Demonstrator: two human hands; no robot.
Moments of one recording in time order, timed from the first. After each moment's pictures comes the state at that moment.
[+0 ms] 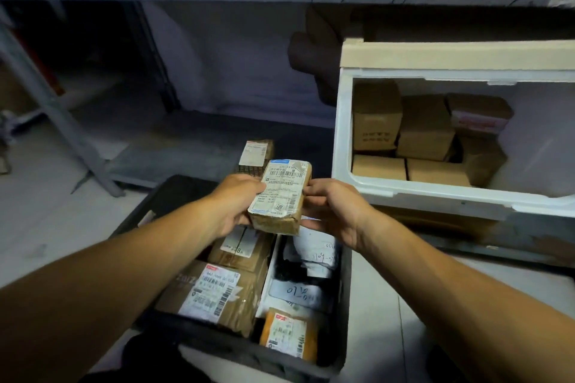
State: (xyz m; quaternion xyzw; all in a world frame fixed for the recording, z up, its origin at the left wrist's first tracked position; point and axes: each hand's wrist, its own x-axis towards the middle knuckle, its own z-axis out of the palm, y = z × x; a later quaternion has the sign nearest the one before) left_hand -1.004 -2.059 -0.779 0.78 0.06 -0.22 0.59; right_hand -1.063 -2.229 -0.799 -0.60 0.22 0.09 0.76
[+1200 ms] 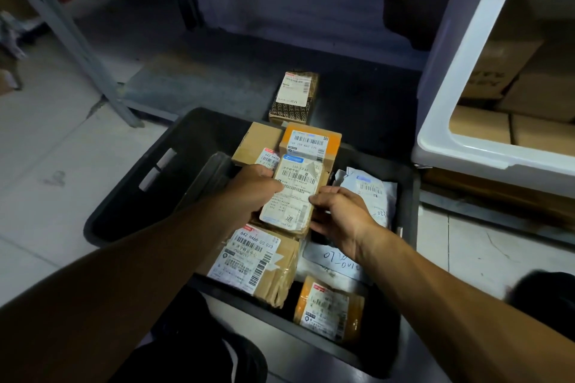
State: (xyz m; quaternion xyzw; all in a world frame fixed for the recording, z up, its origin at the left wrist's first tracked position) left_hand -0.961 -2.006 -0.896 0.82 0.13 -0.27 0.50; right_hand -1.019 -2.155 -0.936 -0.53 0.33 0.12 0.77
